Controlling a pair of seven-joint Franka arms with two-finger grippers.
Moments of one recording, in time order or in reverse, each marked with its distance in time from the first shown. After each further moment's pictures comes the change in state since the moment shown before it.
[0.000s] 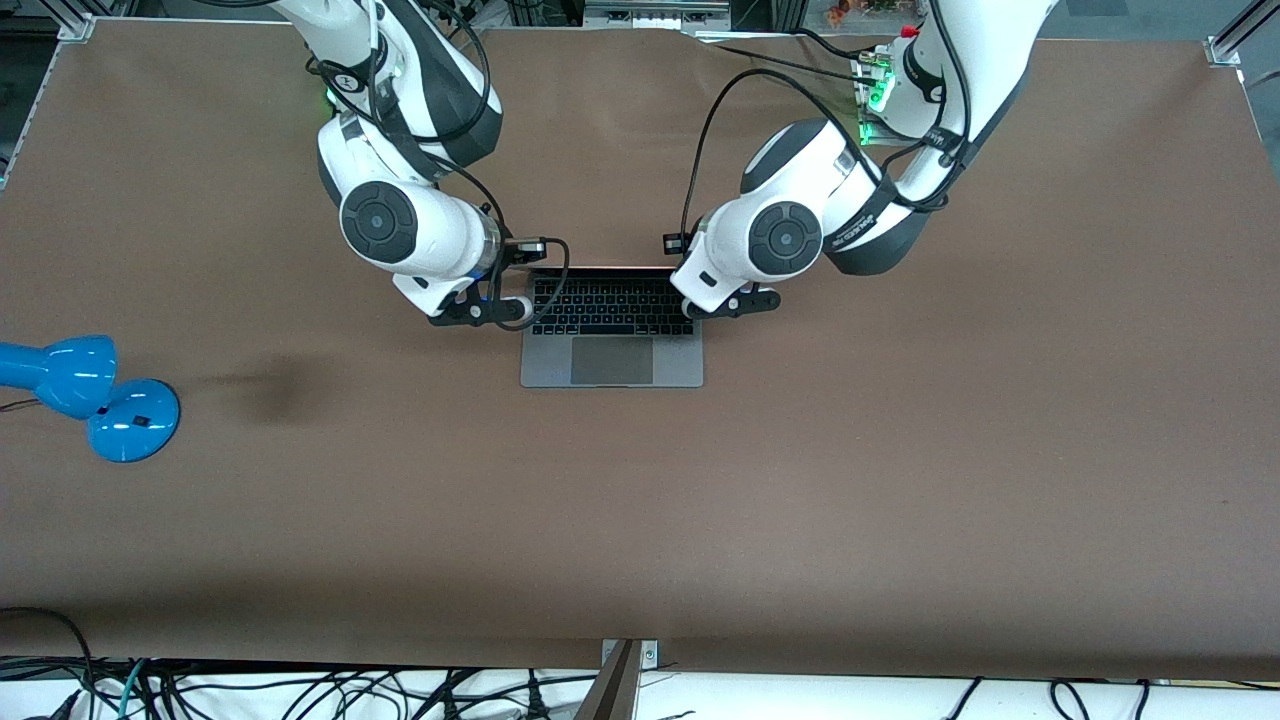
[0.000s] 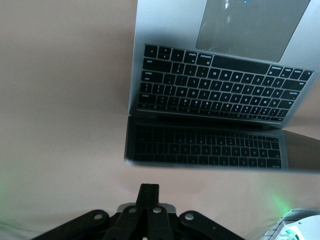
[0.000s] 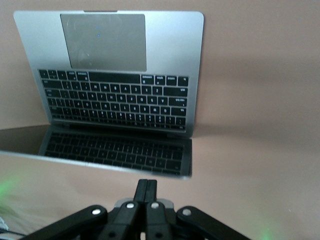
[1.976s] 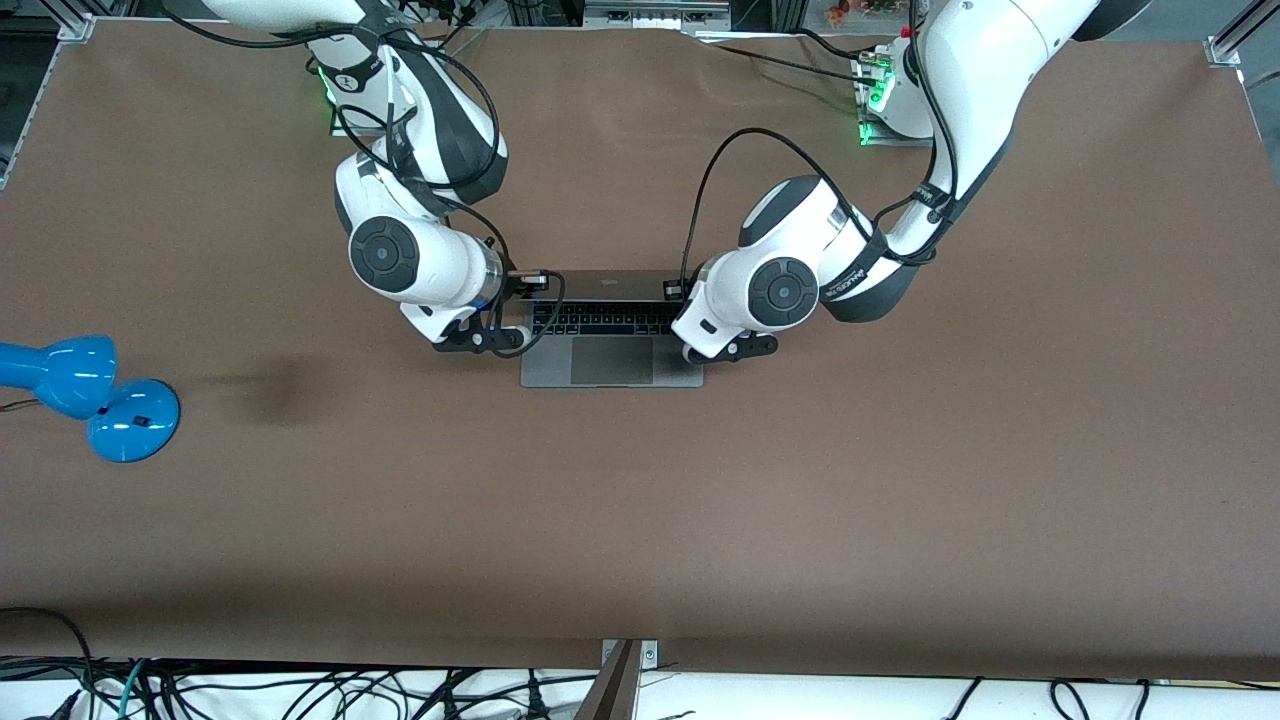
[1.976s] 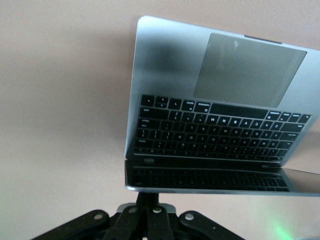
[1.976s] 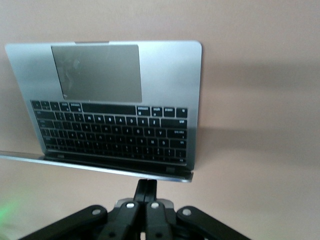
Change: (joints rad) left arm 0.001 0.137 0.009 0.105 0.107 0.046 0.001; right arm 0.004 0.060 -0.026 -0.027 0.000 0.146 -0.028
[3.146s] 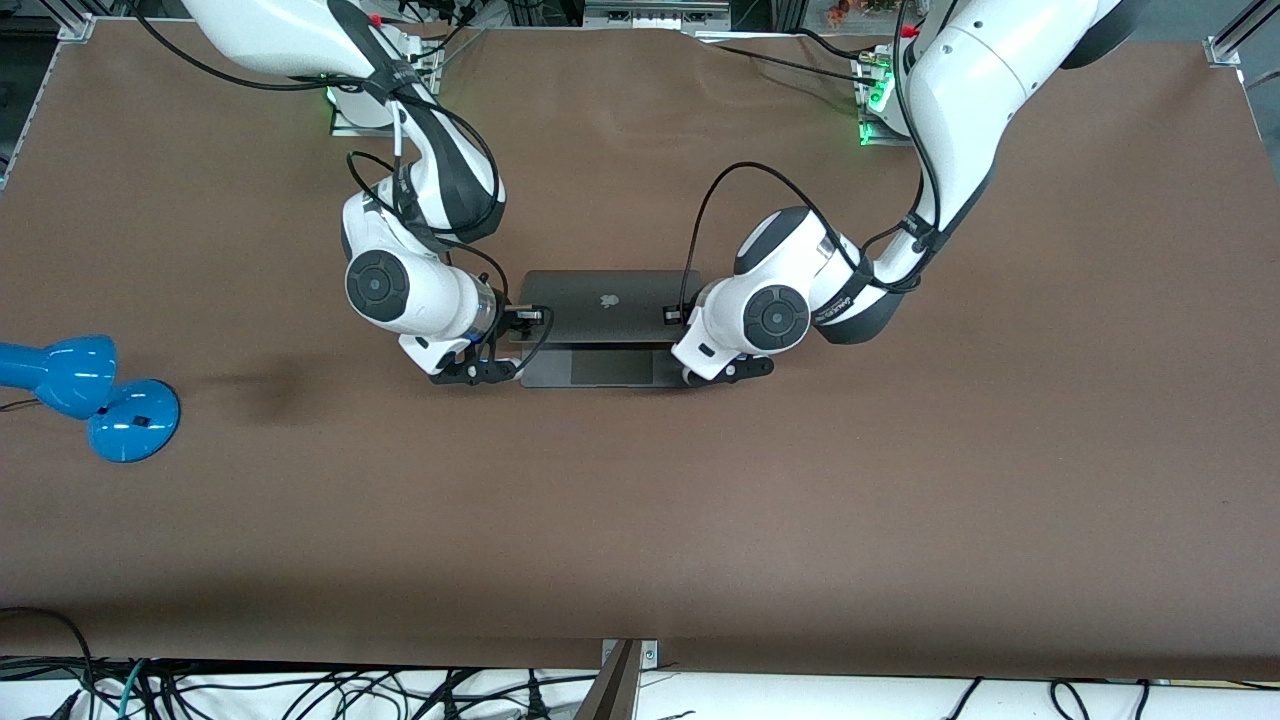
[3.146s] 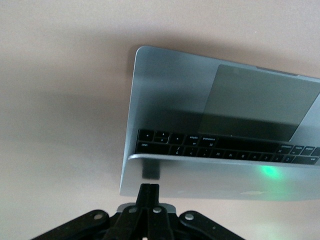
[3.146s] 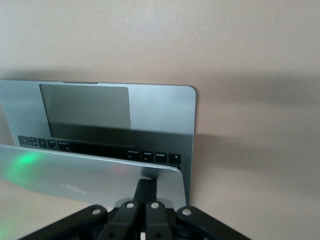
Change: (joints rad) left arm -0.030 0.094 0.037 0.034 0.039 0.076 0.000; right arm 0.000 0.095 -0.030 0.000 0.000 0.158 -0.075
